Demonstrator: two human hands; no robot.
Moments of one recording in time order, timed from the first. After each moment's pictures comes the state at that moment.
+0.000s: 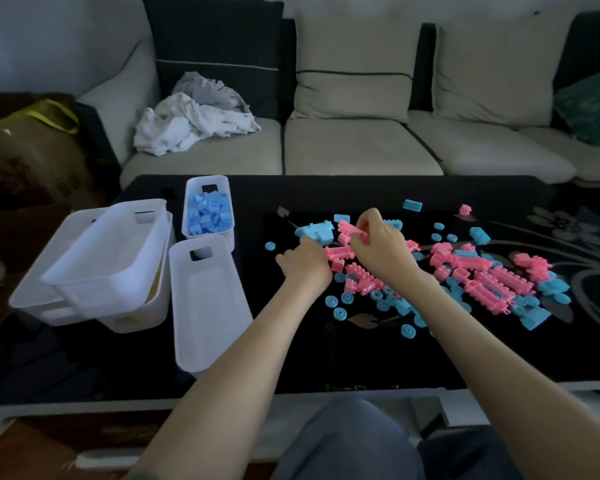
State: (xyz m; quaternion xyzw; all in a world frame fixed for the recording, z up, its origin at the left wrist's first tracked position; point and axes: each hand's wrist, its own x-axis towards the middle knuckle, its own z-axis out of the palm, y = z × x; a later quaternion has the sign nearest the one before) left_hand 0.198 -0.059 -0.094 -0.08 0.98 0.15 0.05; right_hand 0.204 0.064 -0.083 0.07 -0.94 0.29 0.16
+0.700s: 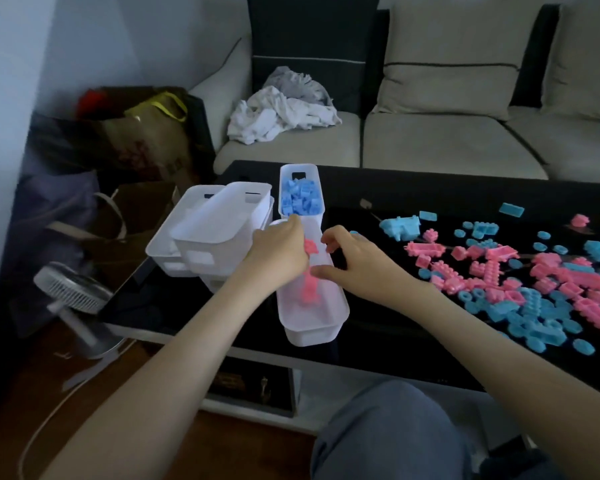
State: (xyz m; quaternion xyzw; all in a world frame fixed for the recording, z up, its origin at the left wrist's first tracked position) left_hand 0.276 -0.221 -0.048 -0.05 0.99 0.12 -0.04; right_hand 0.255 -0.069 -0.076 0.31 -0.91 0.30 0.00
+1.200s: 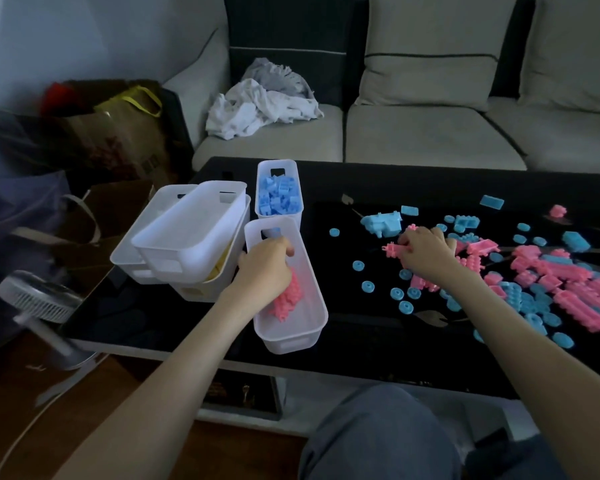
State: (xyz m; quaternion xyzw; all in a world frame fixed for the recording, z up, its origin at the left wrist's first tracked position) left_hand 0.265 -0.214 -0.083 -0.04 0.97 0.22 -0.01; right_hand 0.167 0.042 -0.122 0.04 -0.99 0.10 0.01
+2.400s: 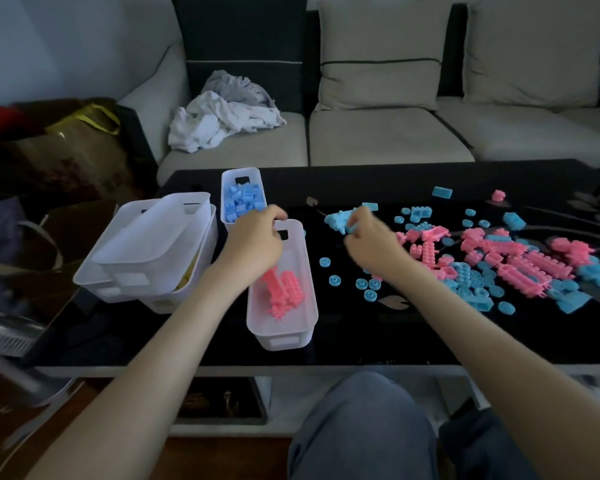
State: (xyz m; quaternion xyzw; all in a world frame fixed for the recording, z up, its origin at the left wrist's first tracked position) left_hand 0.257 -0.185 -0.047 0.03 0.96 0.28 -0.10; right_hand 0.240 0.002 -0.063 0.04 -0.94 0.33 0.02
